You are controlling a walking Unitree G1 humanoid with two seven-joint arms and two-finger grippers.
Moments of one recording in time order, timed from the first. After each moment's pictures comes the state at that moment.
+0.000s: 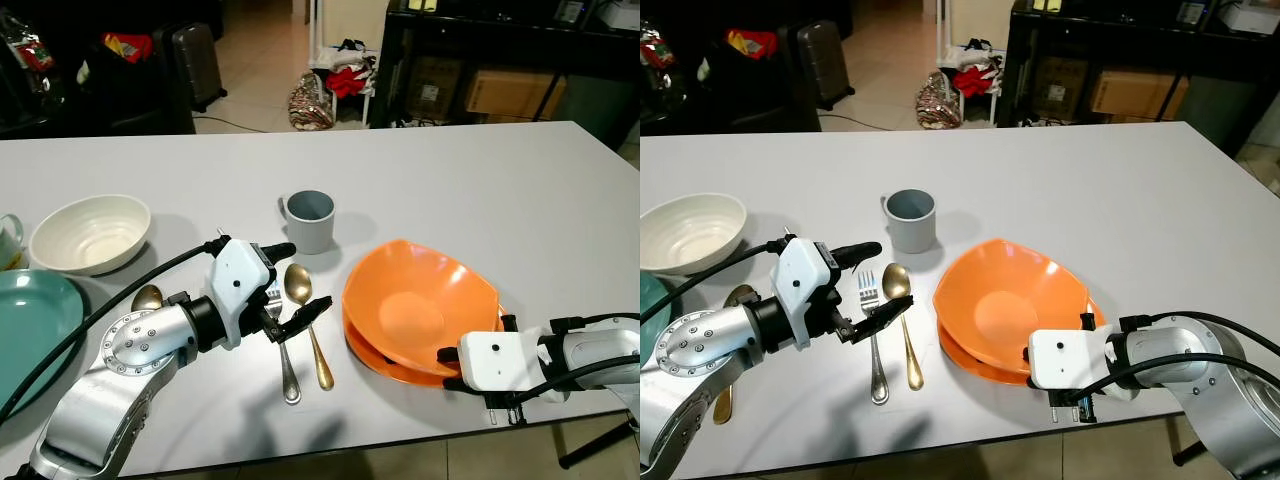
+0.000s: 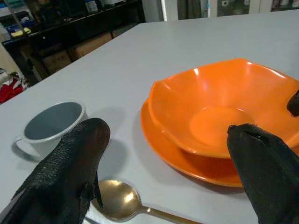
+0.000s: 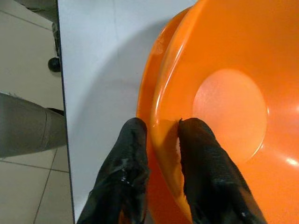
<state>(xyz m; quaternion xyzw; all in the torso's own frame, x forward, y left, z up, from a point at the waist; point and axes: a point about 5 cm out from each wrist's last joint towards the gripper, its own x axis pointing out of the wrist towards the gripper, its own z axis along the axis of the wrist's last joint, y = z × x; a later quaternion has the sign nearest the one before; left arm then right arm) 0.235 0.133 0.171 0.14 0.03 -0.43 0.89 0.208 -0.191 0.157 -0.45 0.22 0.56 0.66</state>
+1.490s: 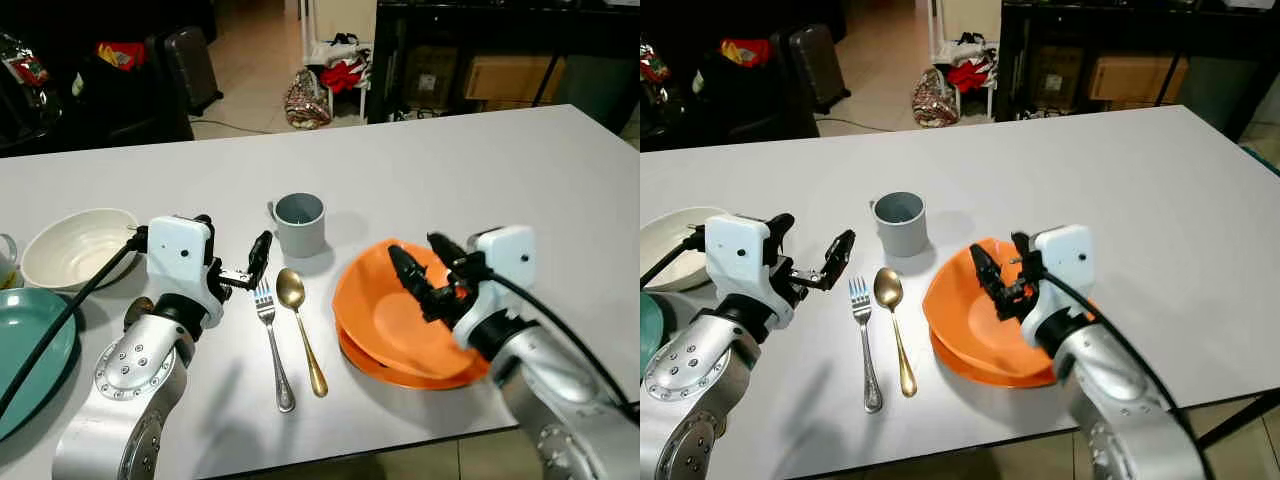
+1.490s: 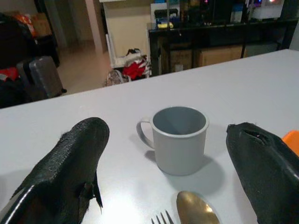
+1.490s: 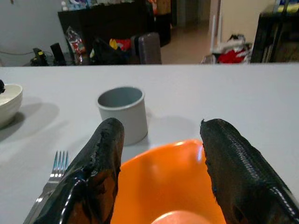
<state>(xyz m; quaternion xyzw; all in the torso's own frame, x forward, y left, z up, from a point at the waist) 0.231 0.151 0.183 0.03 0.00 -0.12 0.99 0.216 -0.128 0.184 0.02 0.05 0.19 0.98</state>
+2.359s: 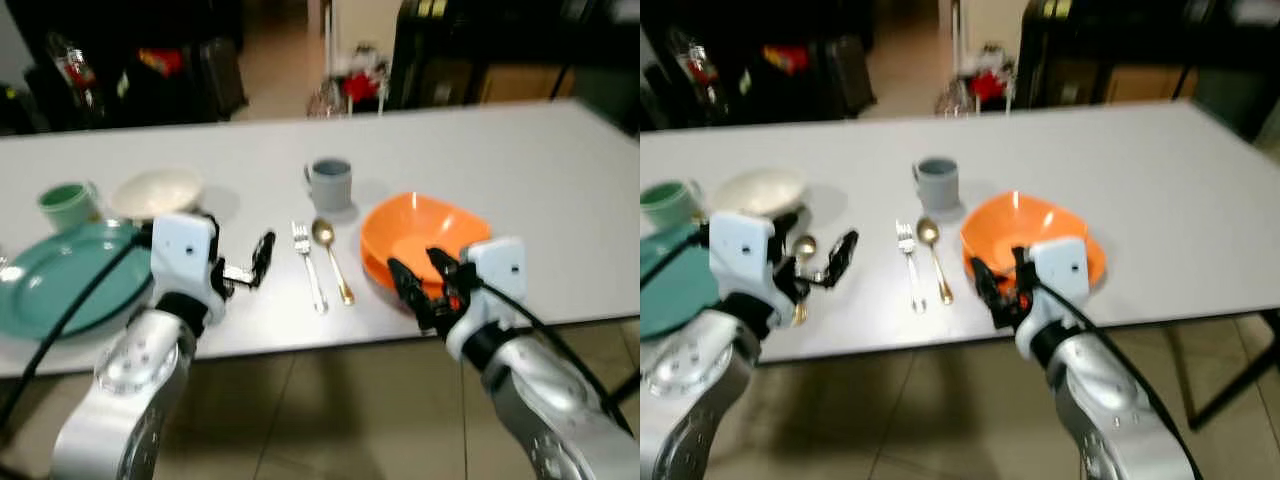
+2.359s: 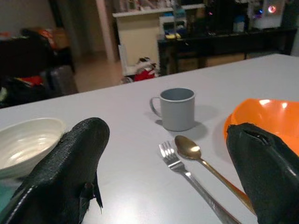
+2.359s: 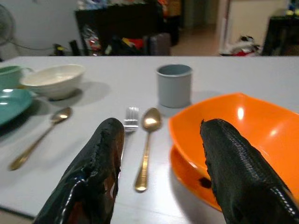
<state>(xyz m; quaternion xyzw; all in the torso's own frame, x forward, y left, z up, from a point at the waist) 0.231 0.149 0.189 0.04 0.00 -0.12 0.99 0.213 -0.125 0.178 0.02 0.07 0.18 0.98</state>
